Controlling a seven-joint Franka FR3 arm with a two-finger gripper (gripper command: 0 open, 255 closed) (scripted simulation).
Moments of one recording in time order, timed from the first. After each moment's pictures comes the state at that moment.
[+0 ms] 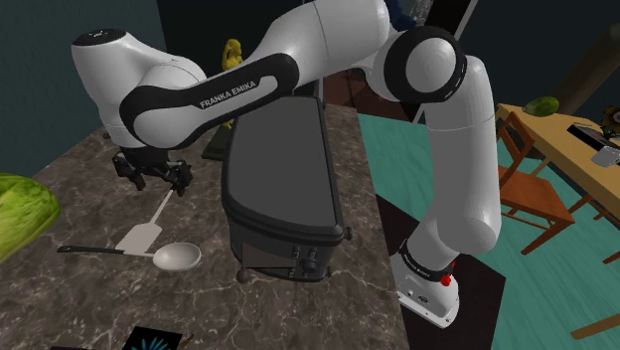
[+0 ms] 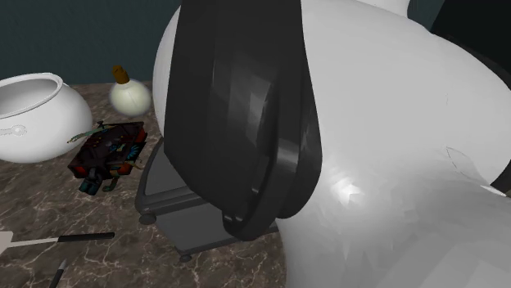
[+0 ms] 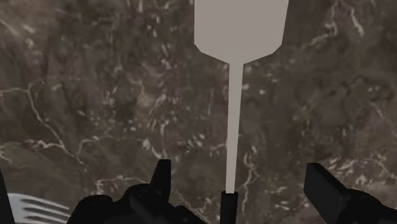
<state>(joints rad) 0.19 0.59 0.61 -1.52 -0.43 1.98 1.79</state>
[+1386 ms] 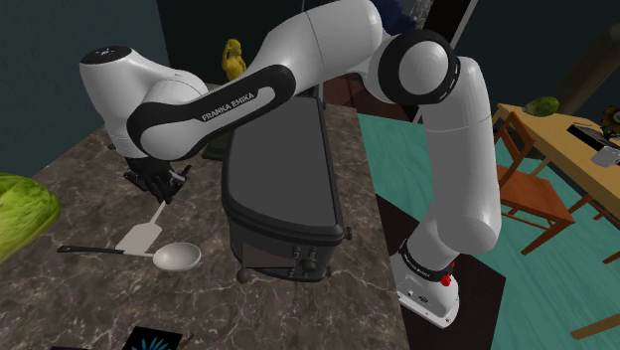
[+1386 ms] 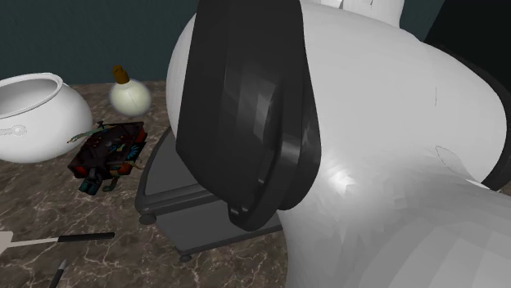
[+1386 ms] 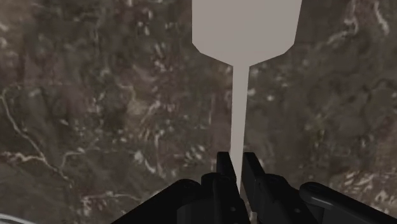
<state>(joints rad) 0.19 0.61 0.60 -1.54 -0.44 2.03 1.80</state>
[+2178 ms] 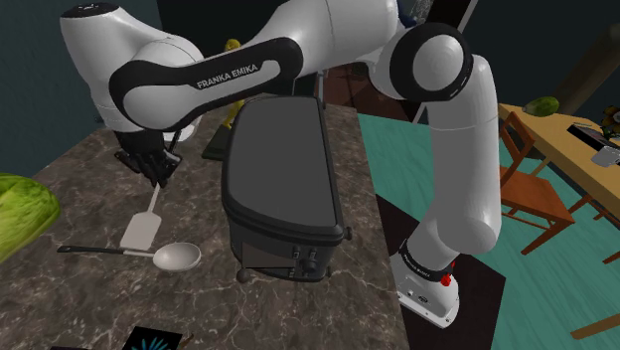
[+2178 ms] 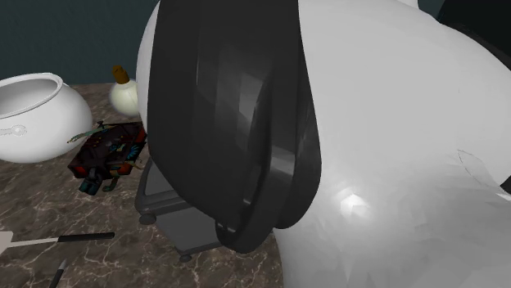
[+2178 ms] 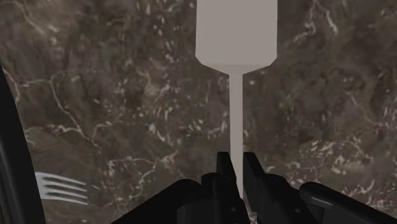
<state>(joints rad) 0.18 0.56 0.62 -1.47 -0.41 1.92 1.77</state>
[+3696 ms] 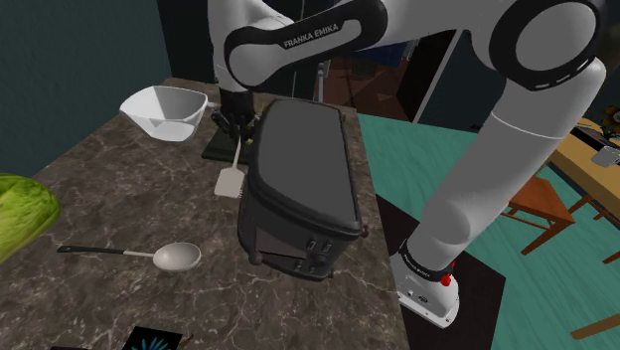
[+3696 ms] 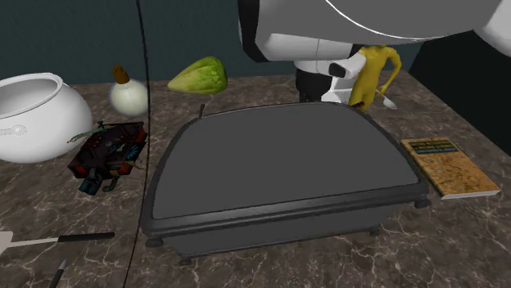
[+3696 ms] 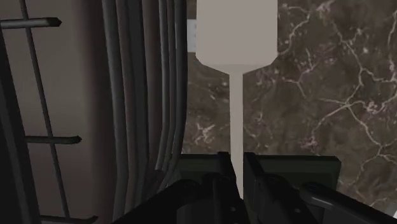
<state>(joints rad) -0.21 0.06 0.61 -2.00 -0.11 2.06 1.36</state>
